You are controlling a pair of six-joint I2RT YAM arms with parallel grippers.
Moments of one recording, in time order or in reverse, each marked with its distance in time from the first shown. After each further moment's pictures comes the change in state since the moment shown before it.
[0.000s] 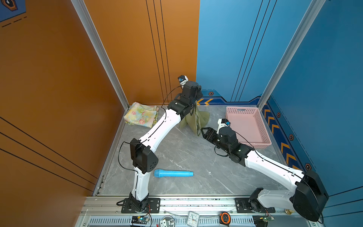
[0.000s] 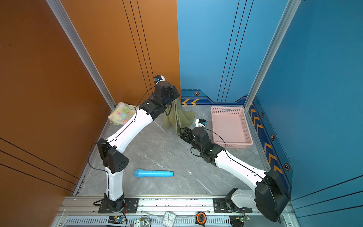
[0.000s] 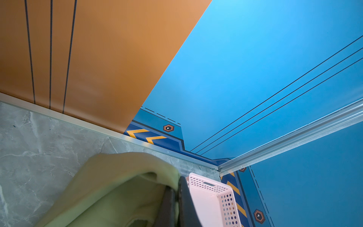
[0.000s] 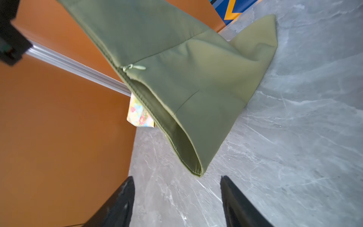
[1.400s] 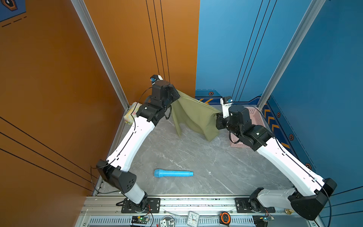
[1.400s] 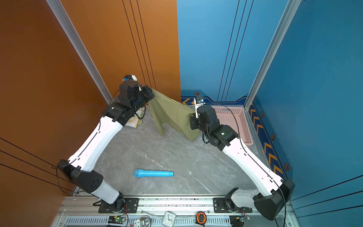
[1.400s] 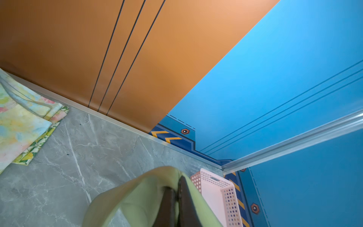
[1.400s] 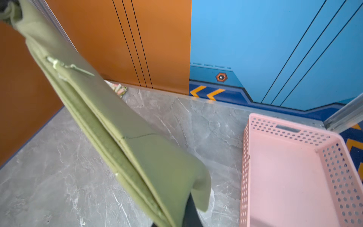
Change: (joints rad) left arm 0.193 -0.472 -0.359 -0.092 0.164 -0.002; right arm -0.123 0.008 0.594 -0.554 0.129 -0.702
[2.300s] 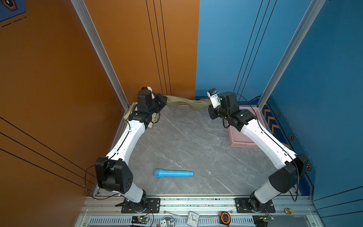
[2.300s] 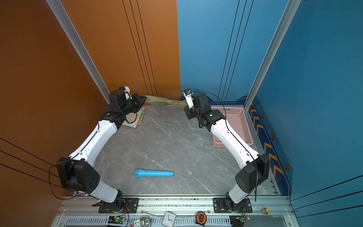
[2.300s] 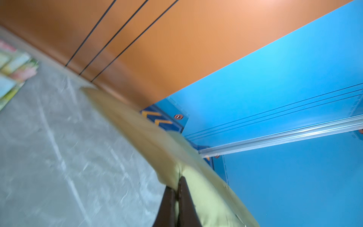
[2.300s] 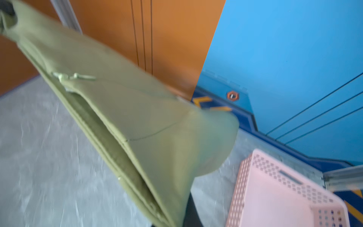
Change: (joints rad) left arm 0.245 -0.051 -0.524 0.395 0.450 -0.182; right arm -0.042 0.225 -0.010 0.085 -0.132 -0.294
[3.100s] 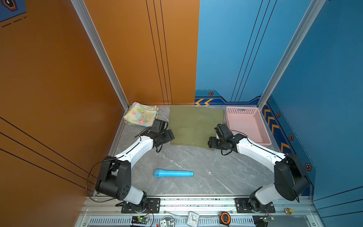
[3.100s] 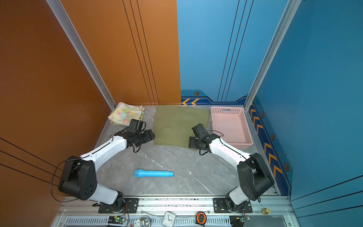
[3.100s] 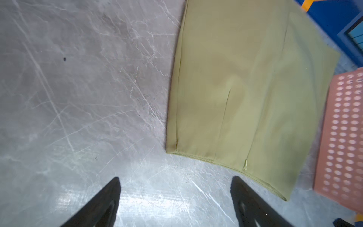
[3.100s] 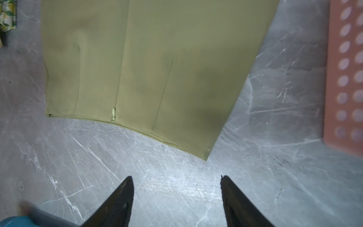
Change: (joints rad) left arm -0.135 0.071 -0.250 -0.363 -0.238 0.303; right arm -0.023 0.012 -0.465 0.004 -0.106 0.744
